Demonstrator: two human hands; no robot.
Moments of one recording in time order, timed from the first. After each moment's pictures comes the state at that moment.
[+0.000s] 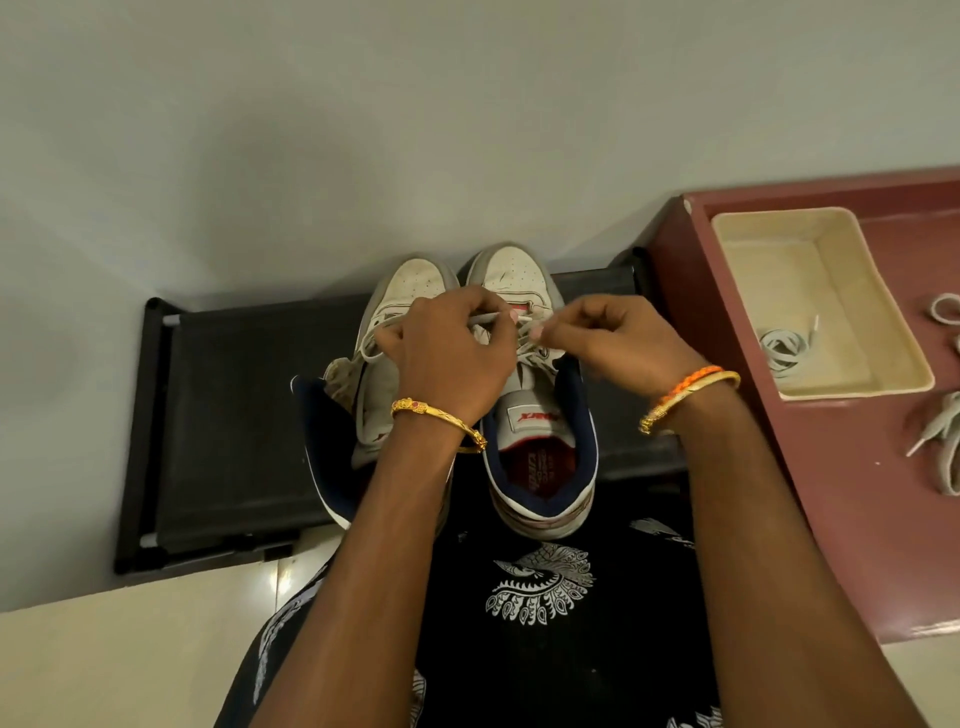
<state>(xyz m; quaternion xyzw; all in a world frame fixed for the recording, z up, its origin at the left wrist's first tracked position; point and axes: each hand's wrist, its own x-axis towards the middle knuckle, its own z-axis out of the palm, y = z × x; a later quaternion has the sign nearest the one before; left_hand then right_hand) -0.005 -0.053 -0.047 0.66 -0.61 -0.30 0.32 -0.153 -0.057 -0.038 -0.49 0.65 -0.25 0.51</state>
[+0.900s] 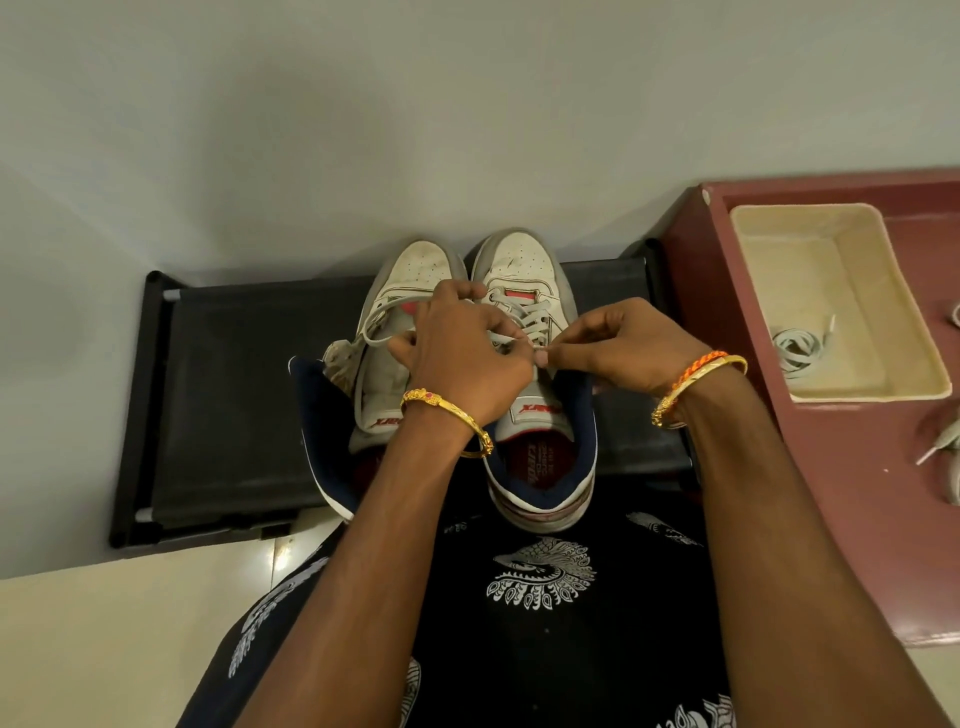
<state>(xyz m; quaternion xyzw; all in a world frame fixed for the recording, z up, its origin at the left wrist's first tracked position) -0.008 -0.048 -0.047 0.71 -0.61 -0.30 0.17 -0.157 -0.060 -0.039 -0.50 0.65 -0.14 0.55</state>
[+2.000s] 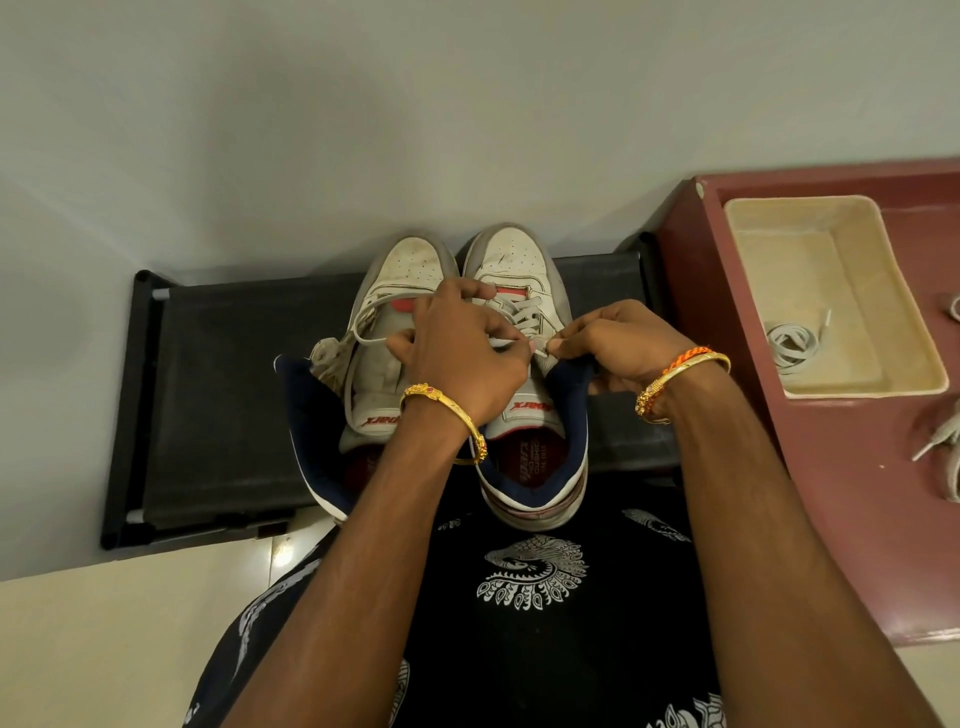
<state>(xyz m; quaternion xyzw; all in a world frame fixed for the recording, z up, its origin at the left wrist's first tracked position) -0.016 -0.050 -0.055 0.71 -0.62 -0.29 0.16 -0.155 -0.066 -0.047 -0.36 0.70 -0.17 0.59</state>
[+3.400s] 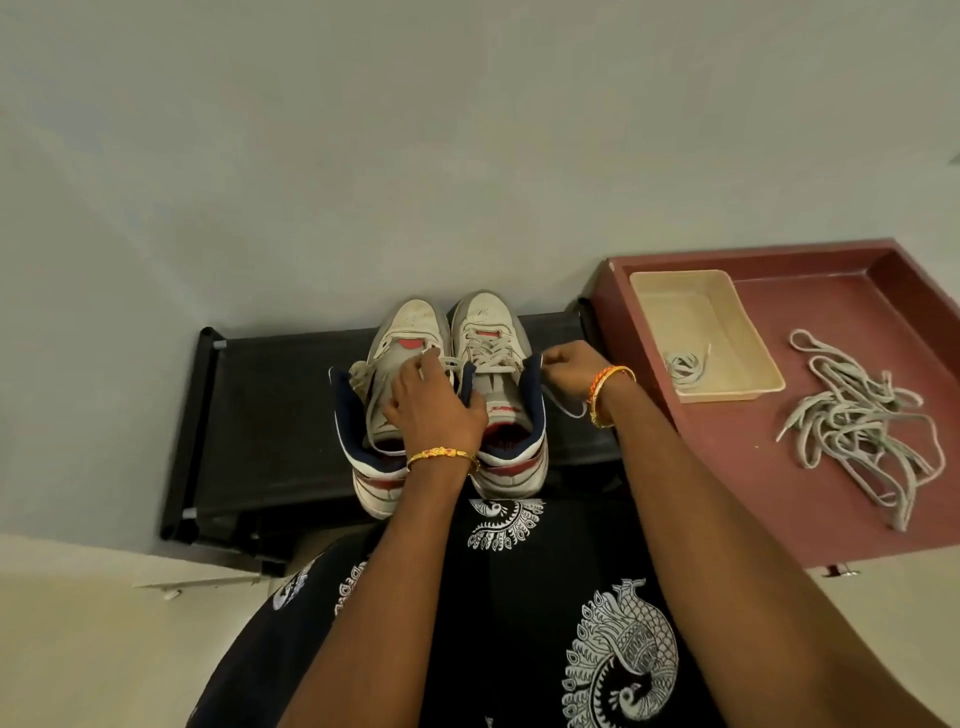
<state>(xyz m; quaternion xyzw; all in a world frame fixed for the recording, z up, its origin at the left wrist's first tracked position) -0.008 0.008 -0.061 0.76 -0.58 -0.20 0.22 -0.168 -0.039 -0.049 -0.53 0.70 -0.18 0.44</state>
